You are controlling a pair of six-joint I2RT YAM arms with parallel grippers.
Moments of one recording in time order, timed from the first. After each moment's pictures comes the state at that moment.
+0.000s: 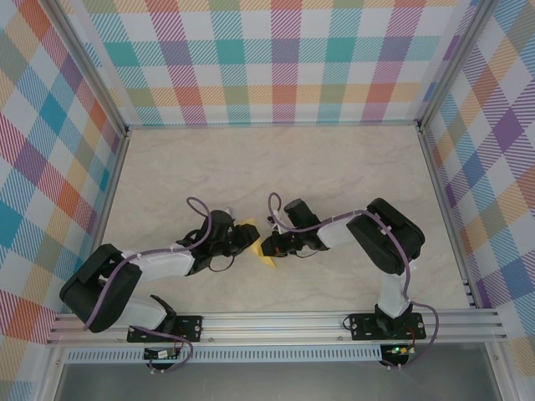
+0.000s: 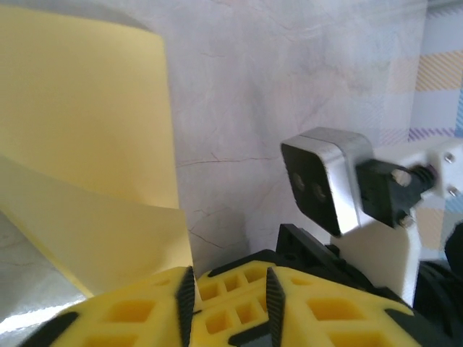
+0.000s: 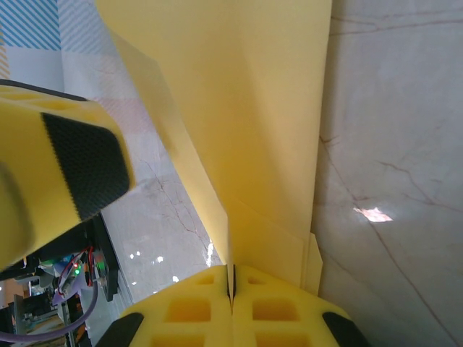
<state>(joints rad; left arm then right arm) -0.65 1.39 0.45 0.28 0.21 -1.16 0.74 1.90 0.79 0.23 -0.76 0.69</state>
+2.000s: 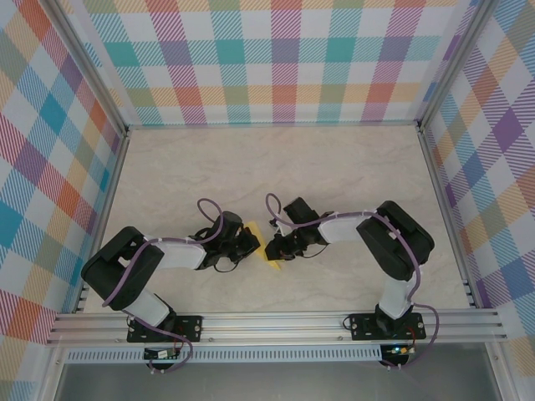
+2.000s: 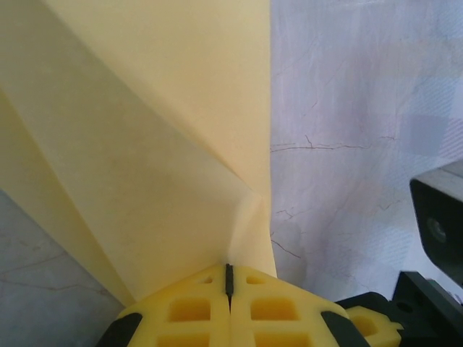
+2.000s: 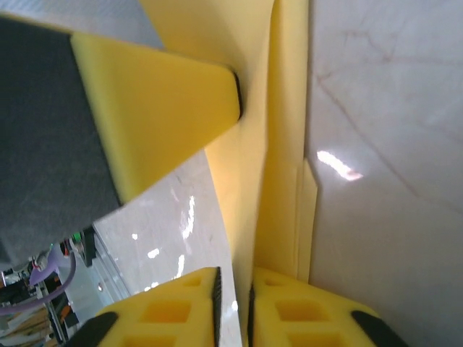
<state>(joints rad) -0.66 1.55 0.51 0.23 0.22 -1.18 0.74 1.81 0.85 -0.14 -0.73 0.57</state>
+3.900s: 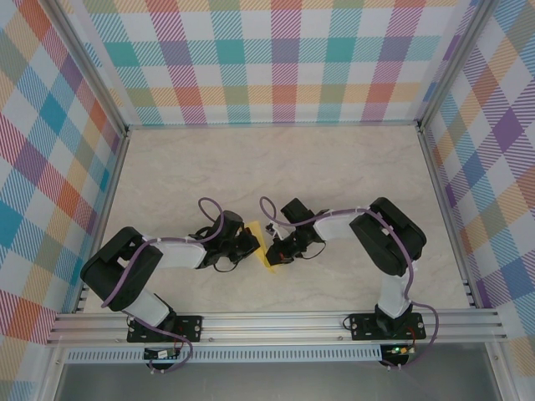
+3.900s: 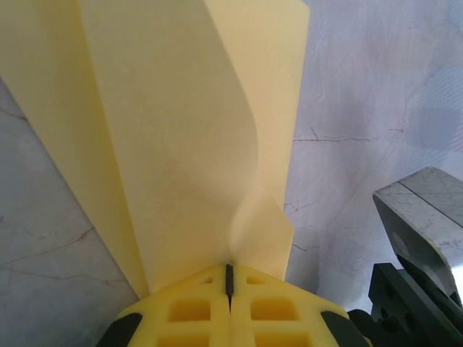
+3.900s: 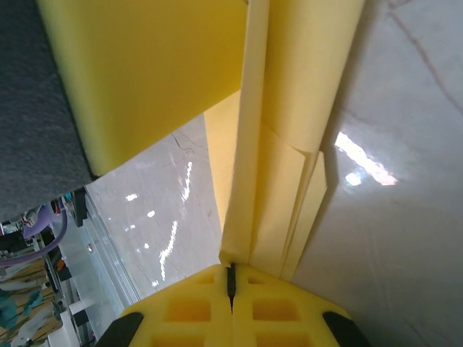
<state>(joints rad) -0.66 1.55 0.52 0.18 0.22 -1.15 0.75 1.88 0.90 -0.23 -0.81 0.42</state>
